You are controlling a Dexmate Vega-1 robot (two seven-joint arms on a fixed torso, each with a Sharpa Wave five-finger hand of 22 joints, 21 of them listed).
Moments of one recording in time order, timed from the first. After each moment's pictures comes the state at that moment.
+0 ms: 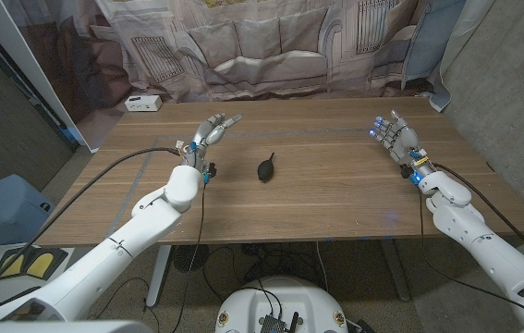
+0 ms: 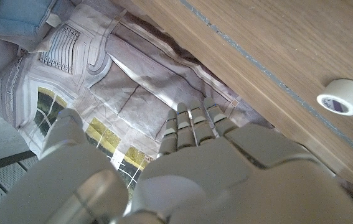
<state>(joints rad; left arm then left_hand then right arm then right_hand) 0.97 0.65 0.44 -1.81 -0.08 0.09 0.45 0.33 -0.10 0.31 -0.17 0.20 0.23 0.09 0.20 0.18 0.26 0.06 0.24 0.20 0.23 0.06 0.21 0.18 0.06 0.09 0.40 0.17 -0.85 -0.58 -0.23 -1.10 0.83 0.43 0.39 0.28 0.00 0.21 -0.13 0.18 0.19 0.08 0.19 0.18 0.12 0.13 0.23 0.20 -0.03 0.05 0.24 0.21 0.21 -0.02 0.23 0.17</state>
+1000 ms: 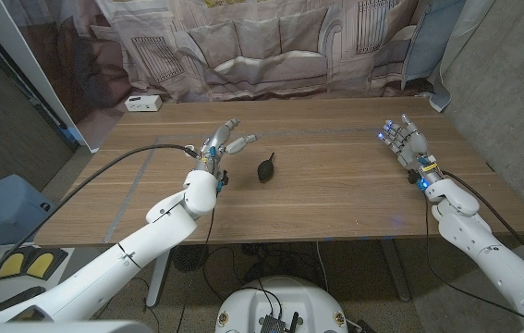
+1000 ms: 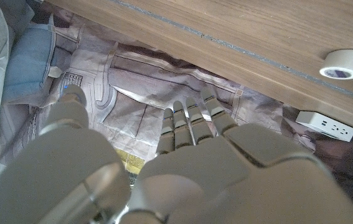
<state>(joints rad) 0.96 0.67 0.57 -2.02 0.18 0.44 0.48 0.54 -0.13 0.34 -0.18 0.21 0.24 0.07 0.20 0.18 0.28 0.03 0.24 0.21 0.26 0.04 0.20 0.18 0.20 0.13 0.39 0.17 -0.92 -0.59 -0.19 -1.14 0.87 0.43 0.38 0.29 0.01 0.21 -0.13 0.18 0.20 0.08 0.19 0.18 0.12 0.13 0.22 0.20 -0.02 0.06 0.24 0.21 0.21 -0.02 0.22 0.17</state>
